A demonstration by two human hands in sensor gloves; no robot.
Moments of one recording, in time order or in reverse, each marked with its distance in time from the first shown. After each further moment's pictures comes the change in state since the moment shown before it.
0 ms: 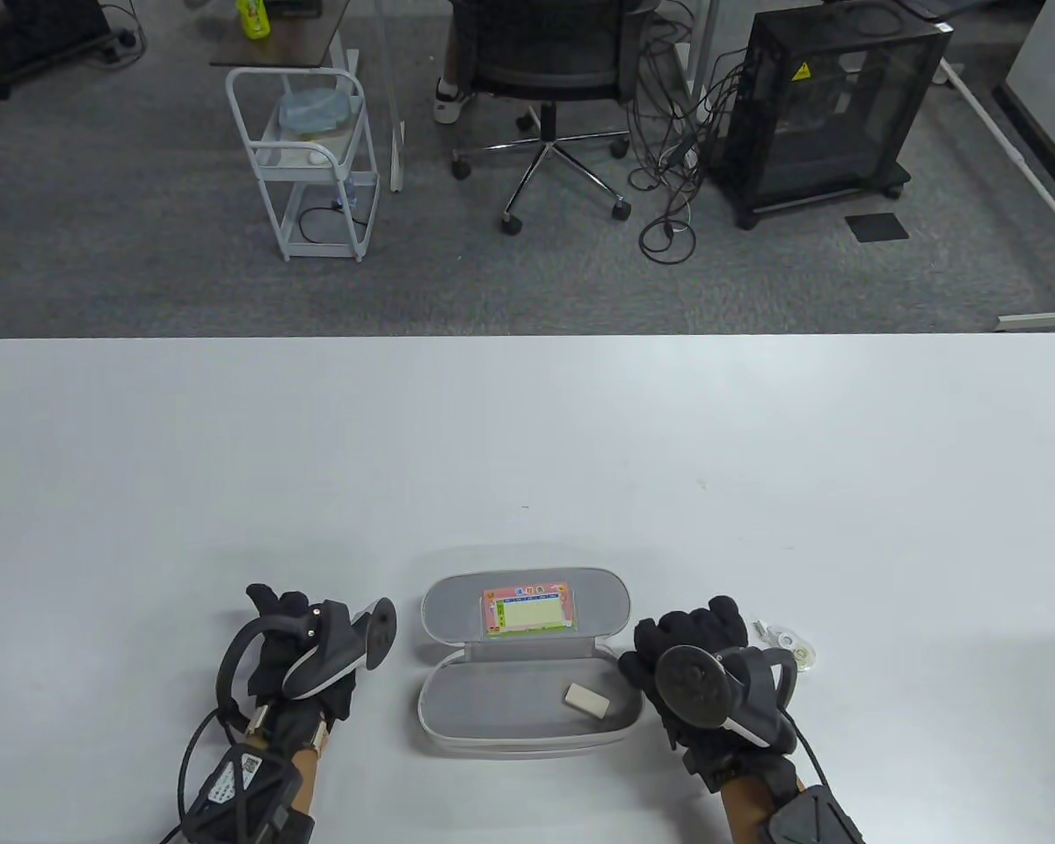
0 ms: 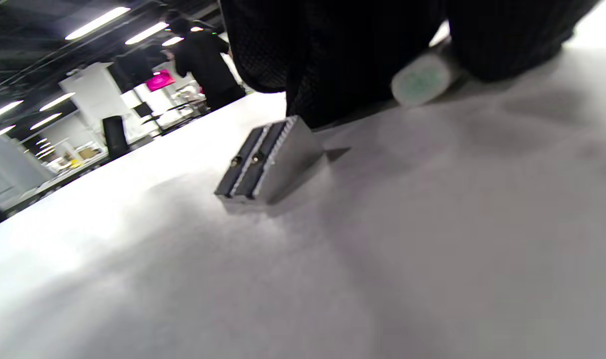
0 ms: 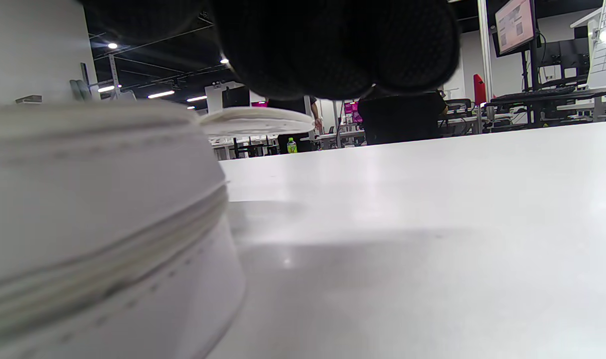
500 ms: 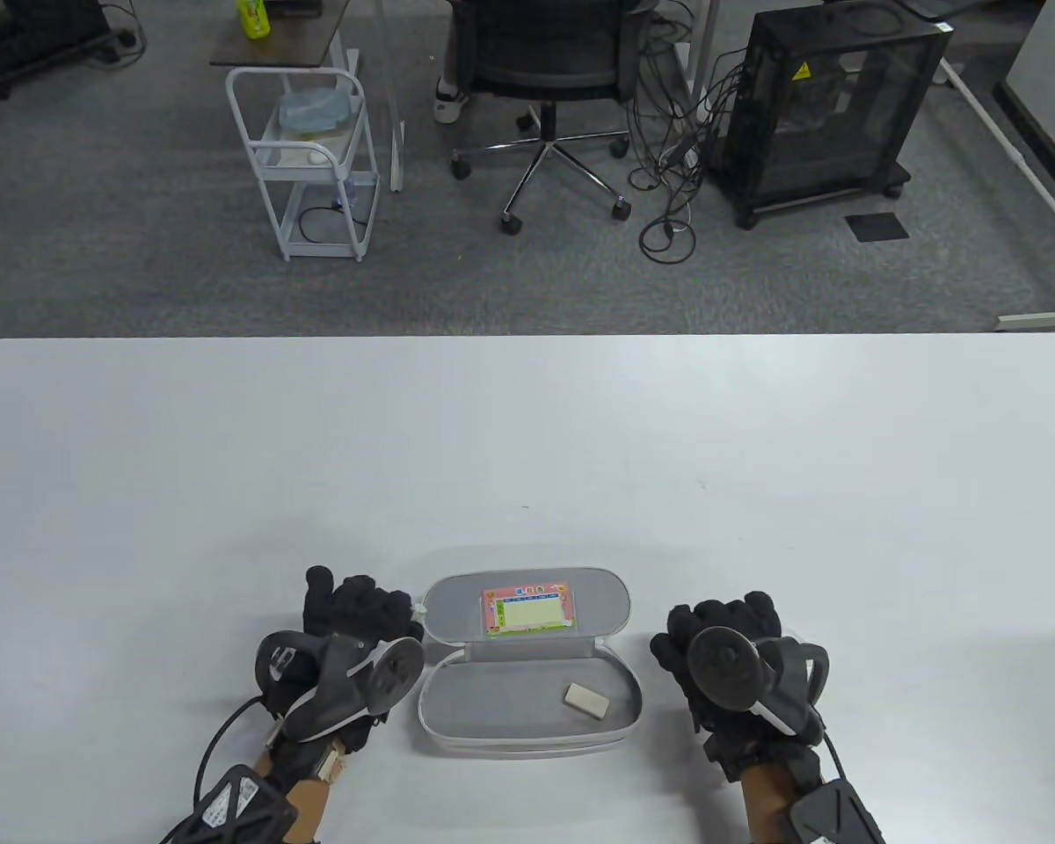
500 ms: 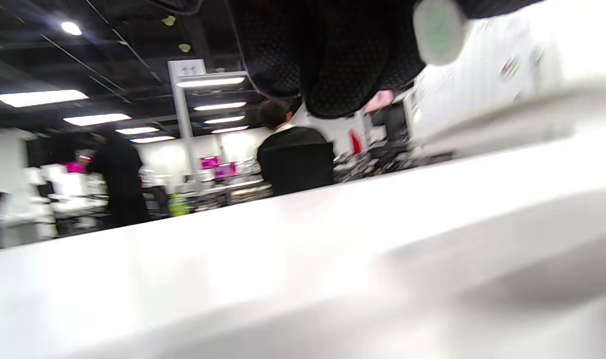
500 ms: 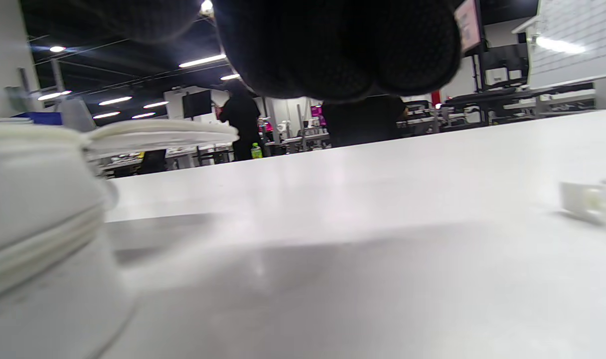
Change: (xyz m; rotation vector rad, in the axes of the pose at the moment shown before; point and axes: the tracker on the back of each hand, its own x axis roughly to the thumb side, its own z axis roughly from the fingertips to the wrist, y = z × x) left_hand 0.024 0.061 0.060 0.516 -0.232 0.324; right_hand -0.037 -0.005 -0.002 -0.021 0.139 -0.015
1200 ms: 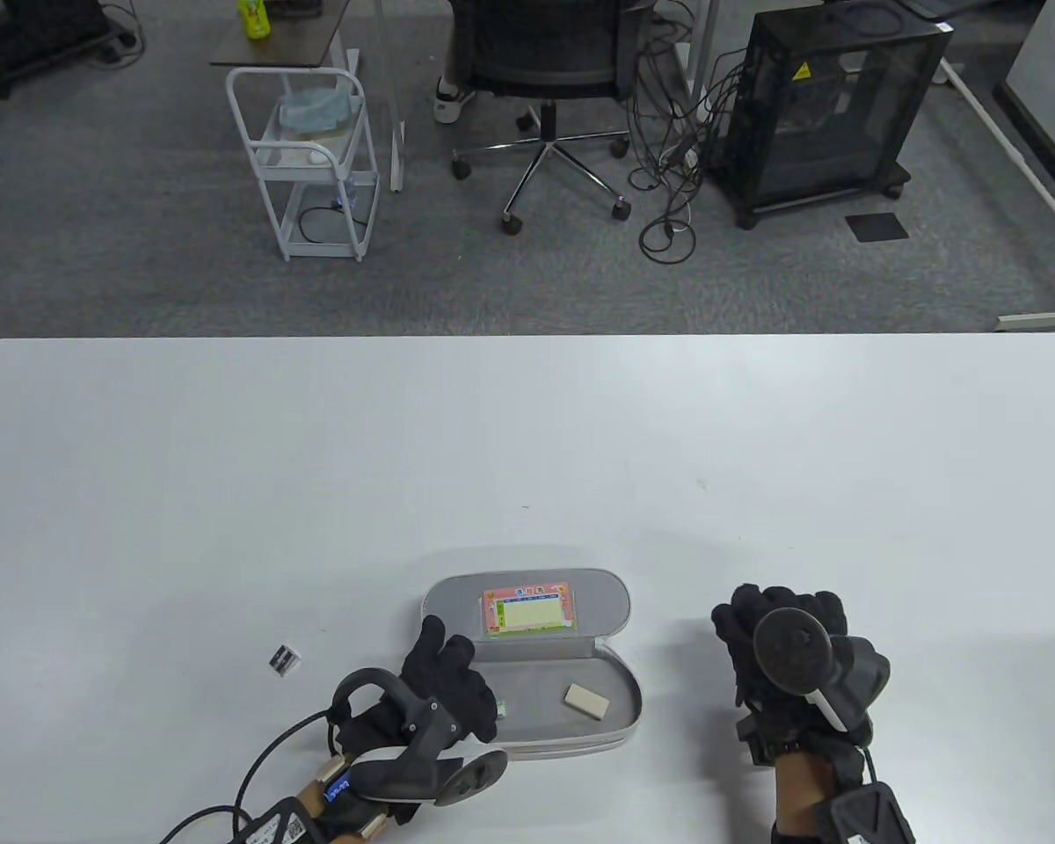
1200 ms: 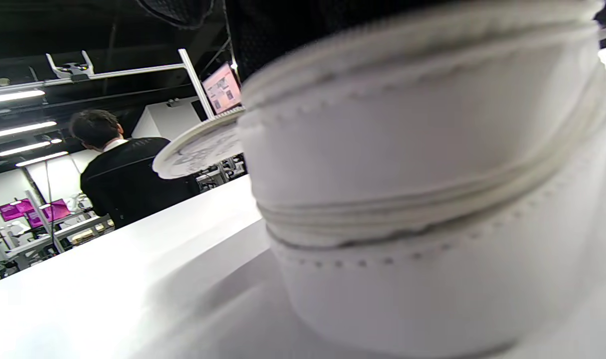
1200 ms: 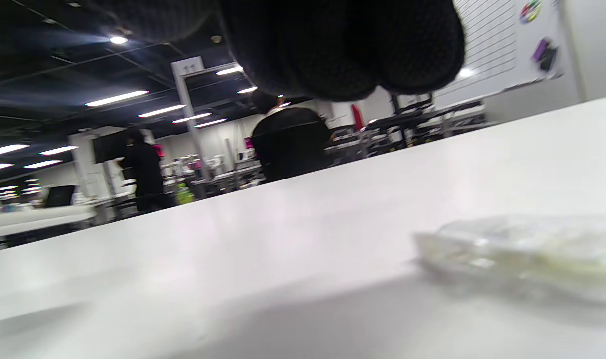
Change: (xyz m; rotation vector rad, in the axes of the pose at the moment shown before) left_hand 0.076 -0.011 0.019 -0.103 -0.439 -0.187; right_hand -0.046 -0.023 0.004 -0.133 0.257 0.008
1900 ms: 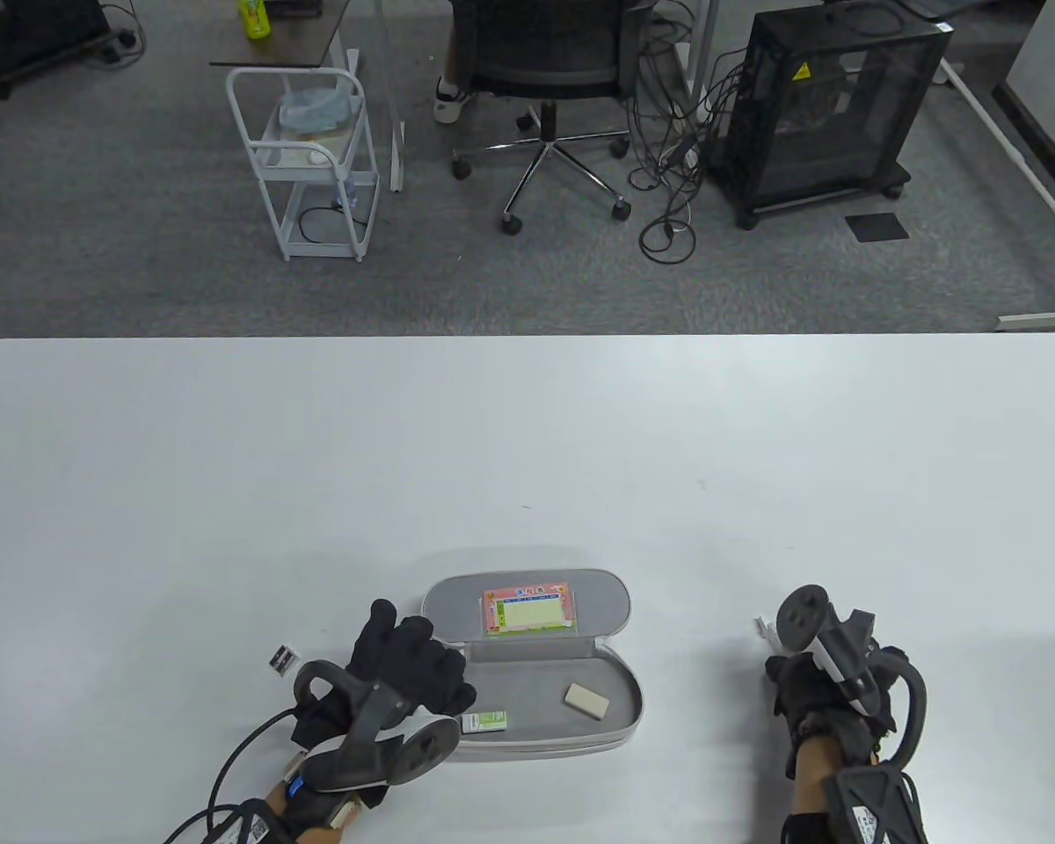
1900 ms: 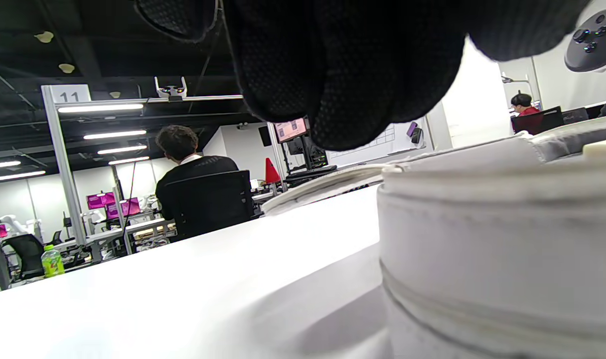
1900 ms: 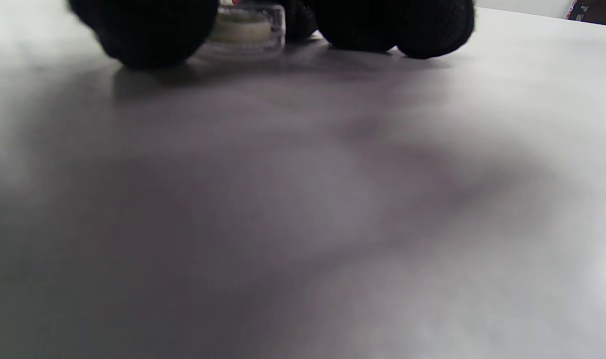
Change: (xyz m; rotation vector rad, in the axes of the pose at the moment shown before) left_hand -0.042 0.012 0.019 0.135 0.213 0.099; right_hand -0.052 0.046 -0.011 0.444 0.354 0.310
